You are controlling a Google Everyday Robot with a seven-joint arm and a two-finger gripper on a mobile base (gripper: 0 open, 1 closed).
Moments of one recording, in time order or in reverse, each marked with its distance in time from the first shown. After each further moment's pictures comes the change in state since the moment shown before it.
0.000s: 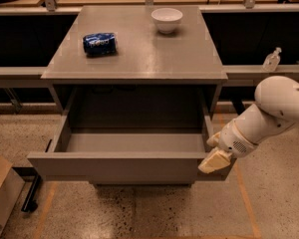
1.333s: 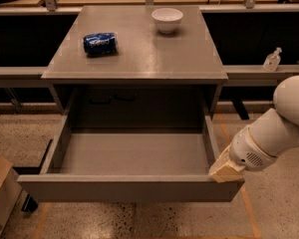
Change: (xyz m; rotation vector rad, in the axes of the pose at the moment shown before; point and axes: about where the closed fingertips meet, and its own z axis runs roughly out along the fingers) arm 0.009 0.060 -0.038 0.060 0.027 0.043
